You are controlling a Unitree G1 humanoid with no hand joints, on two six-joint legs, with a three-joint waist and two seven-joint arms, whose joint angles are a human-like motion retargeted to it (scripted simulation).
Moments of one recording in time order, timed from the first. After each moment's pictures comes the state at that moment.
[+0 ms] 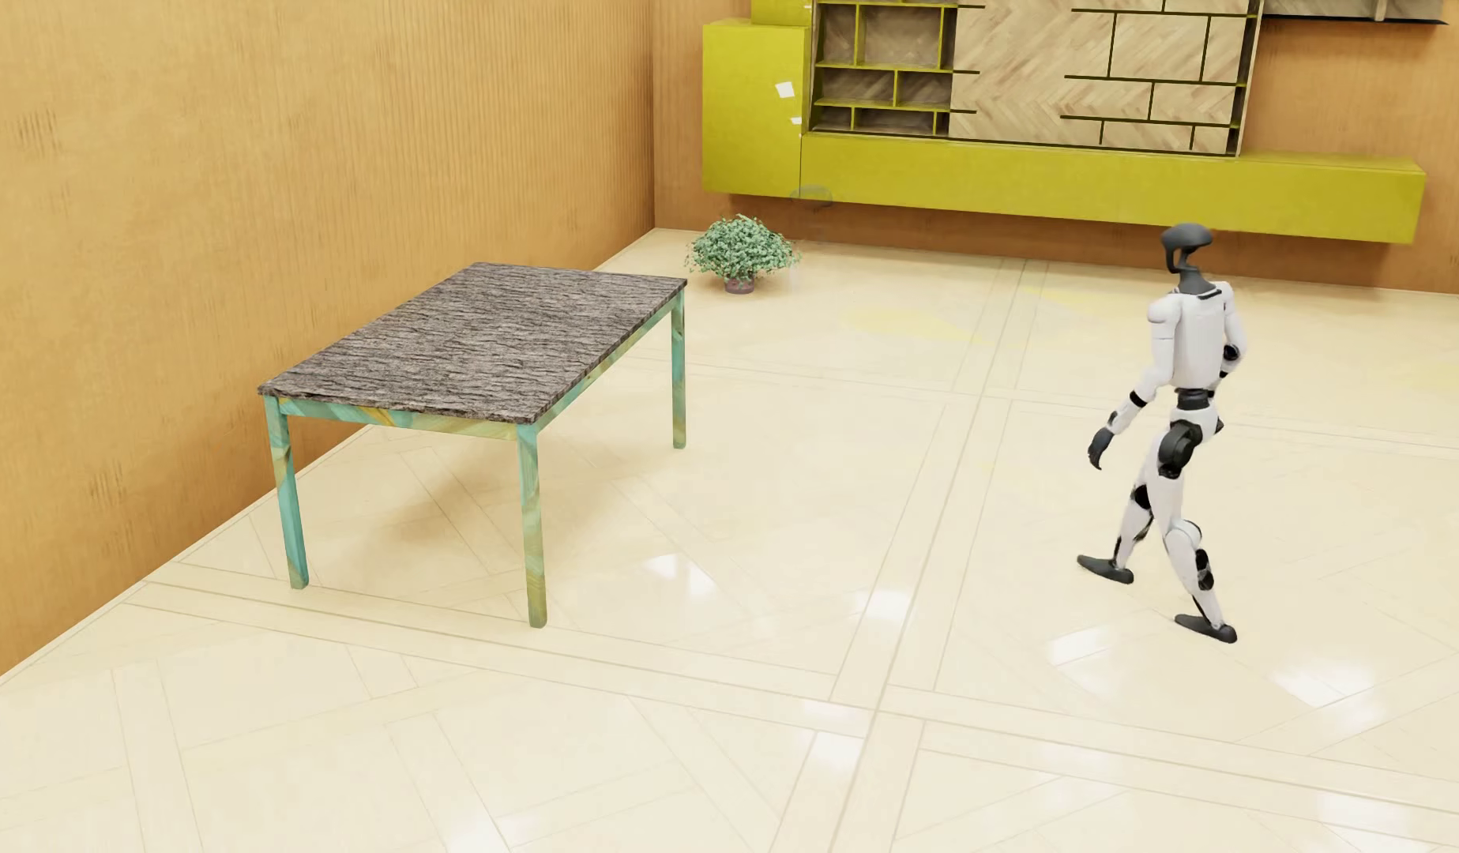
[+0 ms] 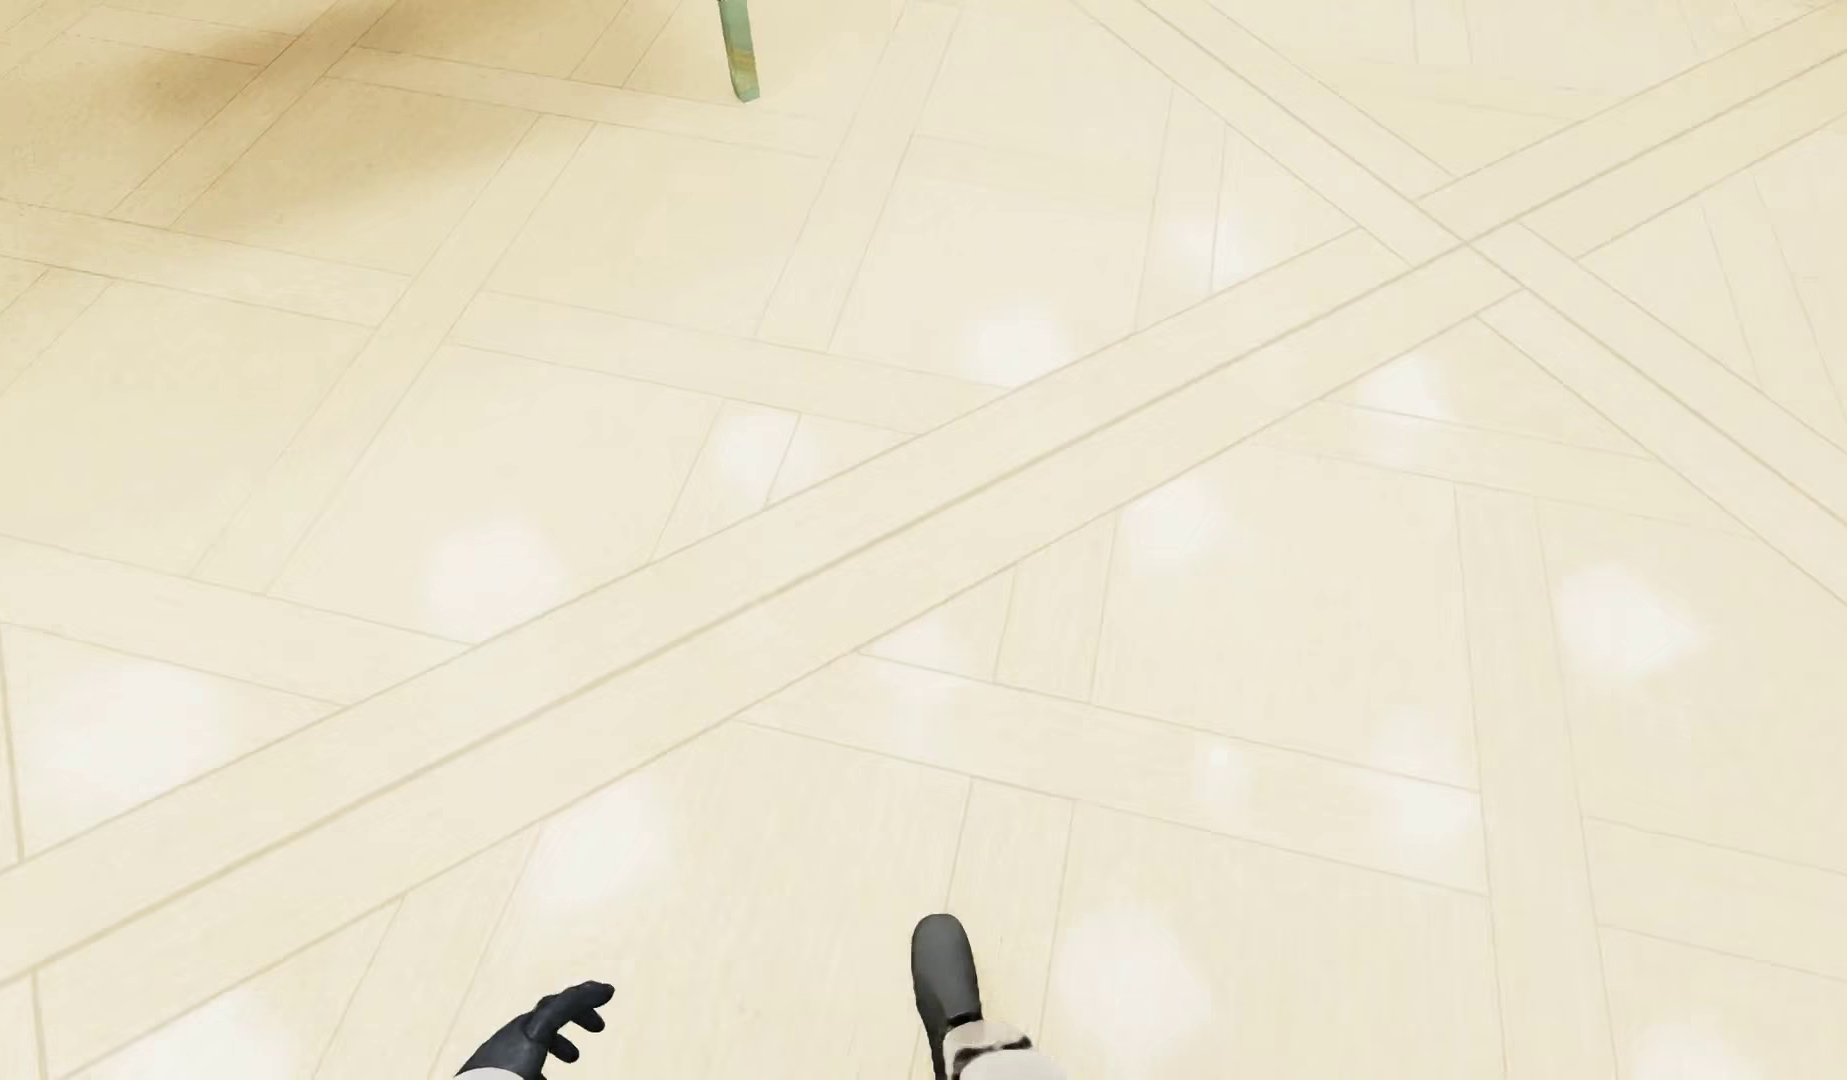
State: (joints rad) body -0.06 -0.65 -0.08 -0.17 0.08 0.01 -0.06 0.05 -0.02 0.35 0.22 0.01 0.27 -0.50 0.01 0.12 -0.21 0.13 0.18 -0.02 0.14 0.79 0.55 0.66 -0.72 0.24 0.34 0.06 0.03
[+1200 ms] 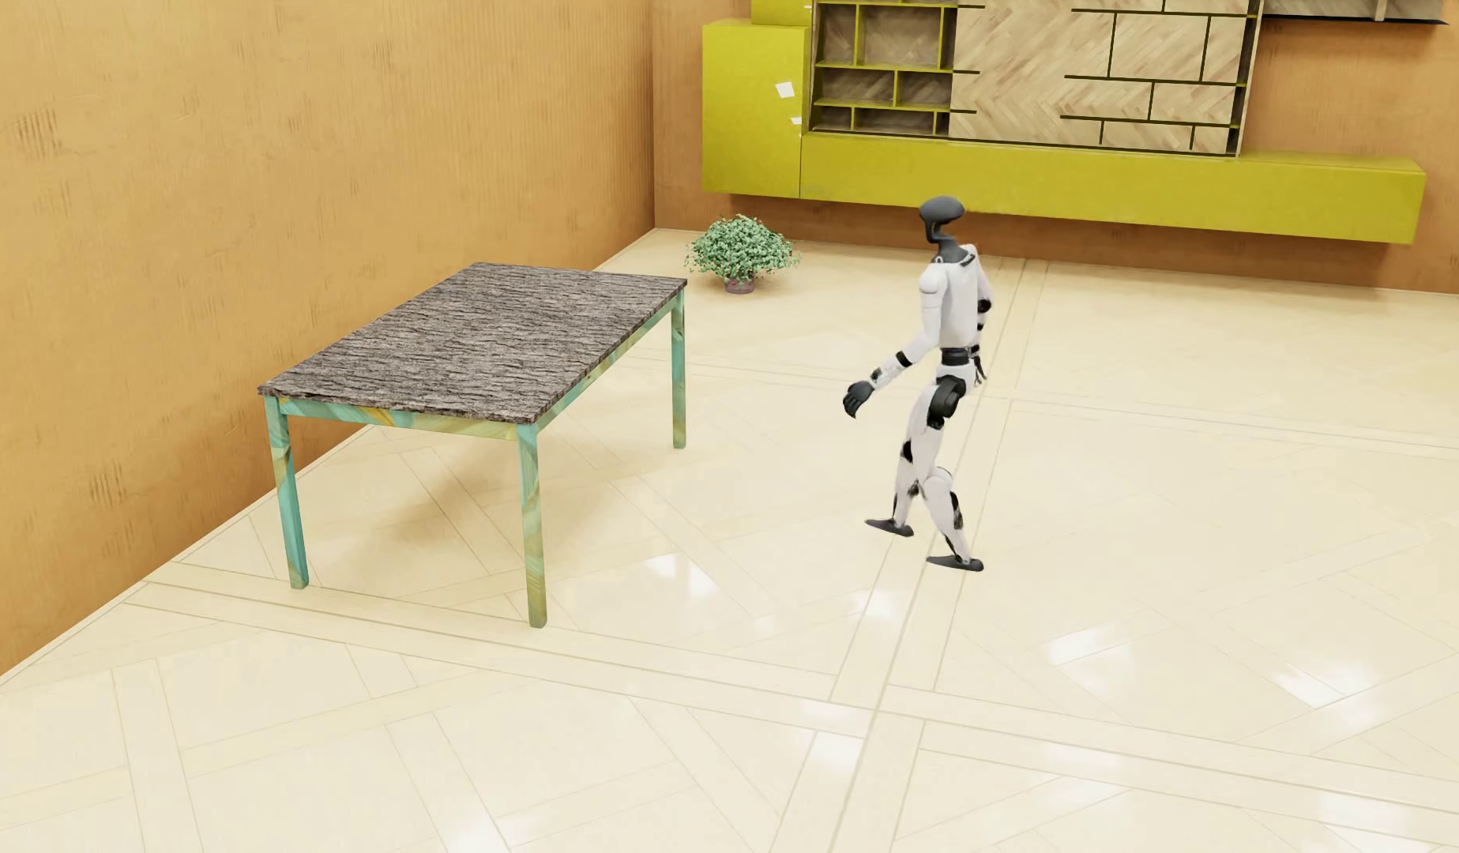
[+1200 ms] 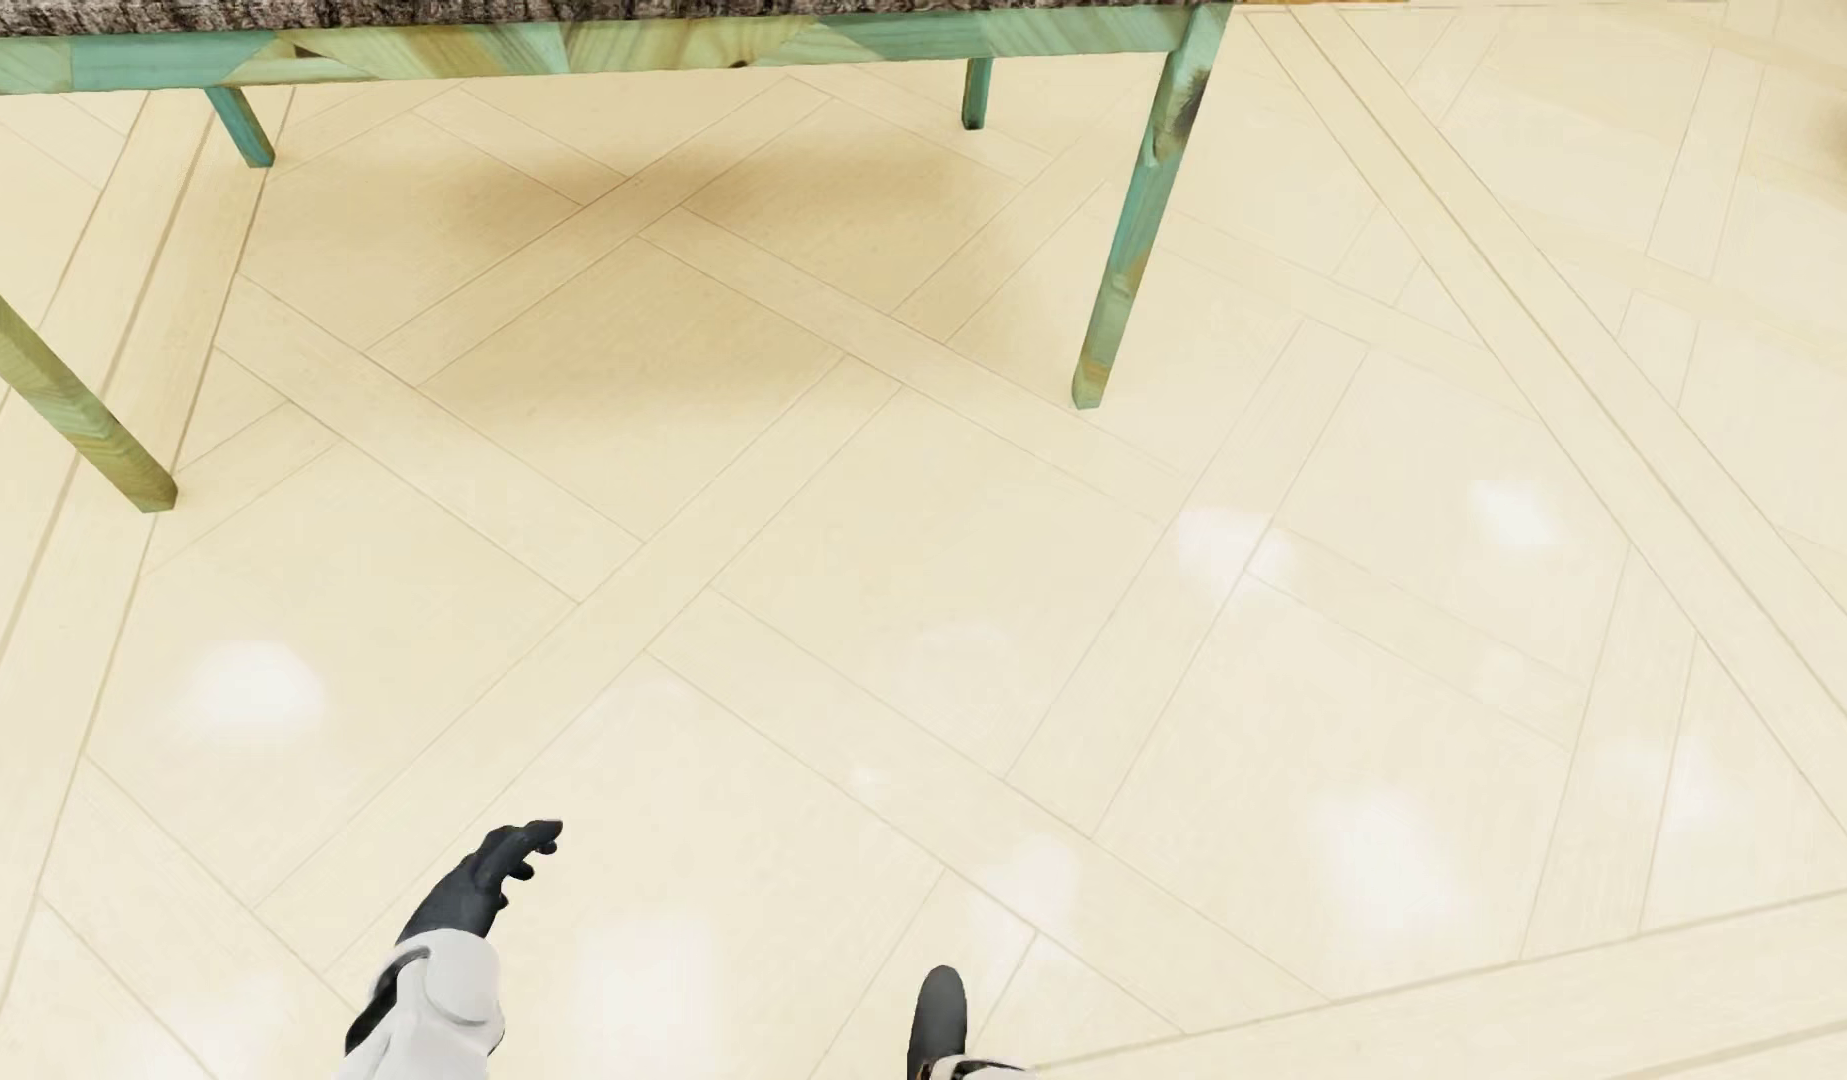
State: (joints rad) body -0.15 -0.55 -0.05 -0.12 -0.08 -0.11 0.09 -0.22 0.02 0.44 0.28 -0.10 0.25 -0.47 0.08 0.14 -0.32 0.07 0.02 0.15 0.42 0.70 0.81 0.73 -0.48 0.15 0.43 0.10 -0.04
